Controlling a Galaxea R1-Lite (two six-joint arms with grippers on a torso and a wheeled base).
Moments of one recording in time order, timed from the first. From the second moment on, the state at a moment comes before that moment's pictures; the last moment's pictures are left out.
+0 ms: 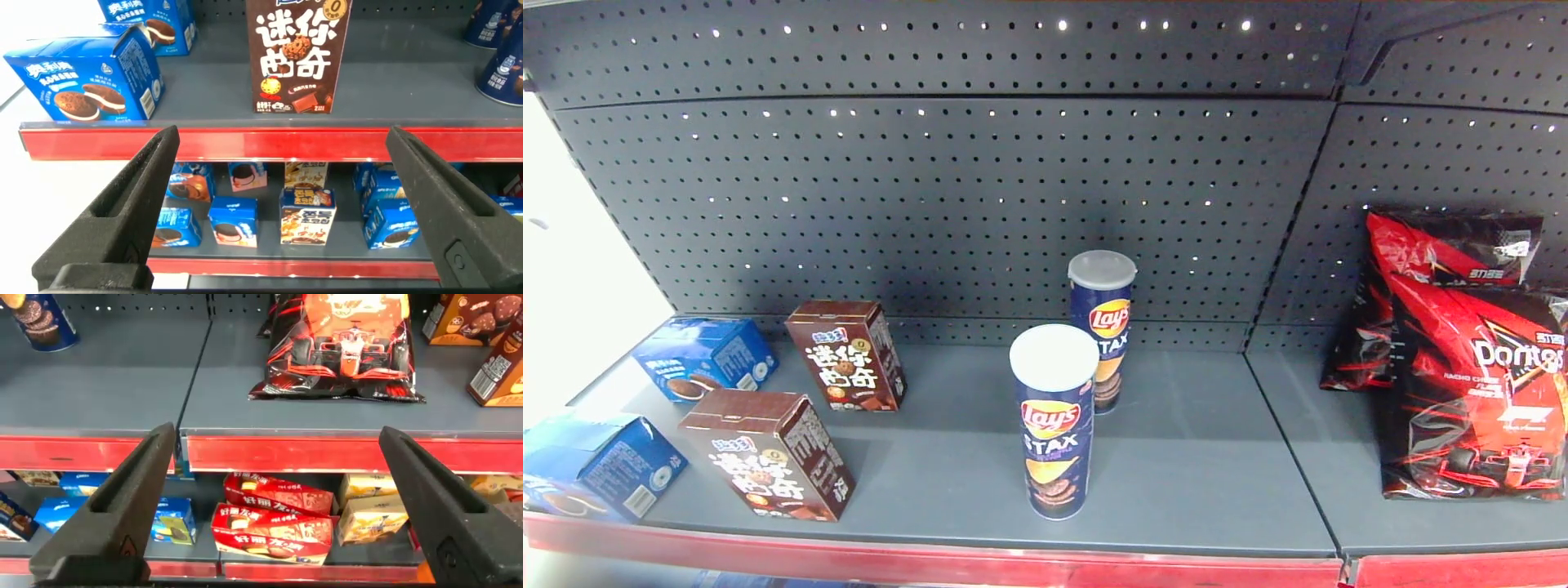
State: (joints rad) left arm 0.00 0.00 0.00 0.00 0.00 0.00; right arm 0.00 0.00 0.00 0.00 -0.02 0.00
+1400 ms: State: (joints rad) left arm 0.00 0.20 -0.22 0.05 -0.40 0.22; right arm 0.00 0.00 0.00 0.00 -0.02 0.00
